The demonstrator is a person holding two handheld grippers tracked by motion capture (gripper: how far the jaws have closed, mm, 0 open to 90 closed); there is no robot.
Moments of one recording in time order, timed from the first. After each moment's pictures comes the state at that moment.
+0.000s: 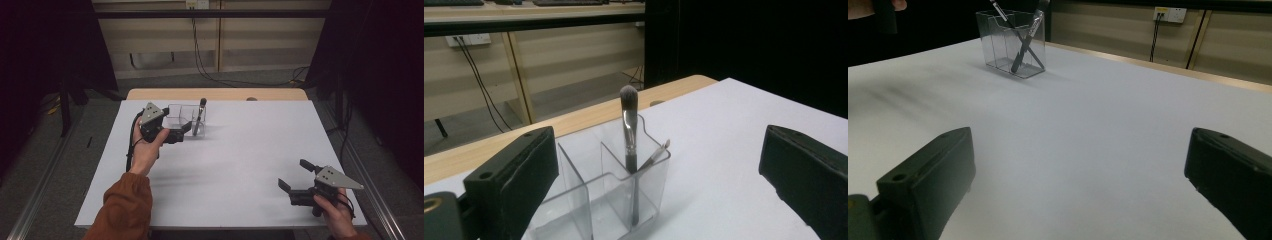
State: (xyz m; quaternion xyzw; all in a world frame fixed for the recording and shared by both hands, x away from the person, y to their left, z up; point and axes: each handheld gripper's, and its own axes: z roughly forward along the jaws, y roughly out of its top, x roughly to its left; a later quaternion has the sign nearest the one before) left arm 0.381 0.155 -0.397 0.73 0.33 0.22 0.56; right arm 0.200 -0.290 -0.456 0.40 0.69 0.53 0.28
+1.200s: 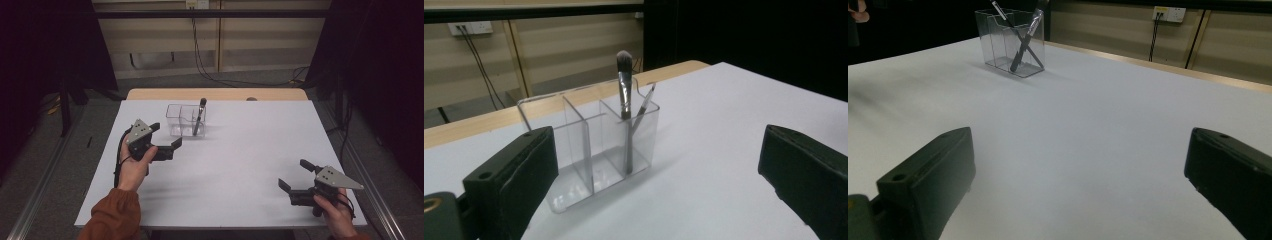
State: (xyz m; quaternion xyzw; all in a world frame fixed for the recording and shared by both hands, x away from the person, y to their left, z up) left arm 0.339 0.184 -0.411 0.73 0.33 0.21 0.56; right arm 0.200 -0.290 -0.456 0.40 0.70 0.53 0.28
